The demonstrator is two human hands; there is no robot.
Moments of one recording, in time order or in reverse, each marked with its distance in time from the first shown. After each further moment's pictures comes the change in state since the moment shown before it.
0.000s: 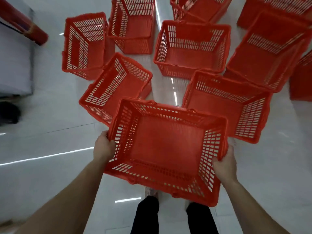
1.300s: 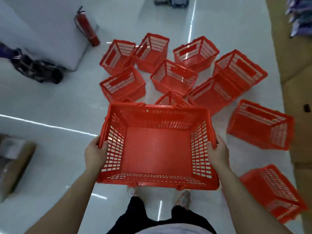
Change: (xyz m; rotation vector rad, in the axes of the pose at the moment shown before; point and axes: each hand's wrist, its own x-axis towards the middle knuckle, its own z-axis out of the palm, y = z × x) left_hand -0.608 0.201 -0.033 -0.375 0.467 -0.142; right_hand -0.068 -0.032 -0.532 -0.106 -0.243 -0.471
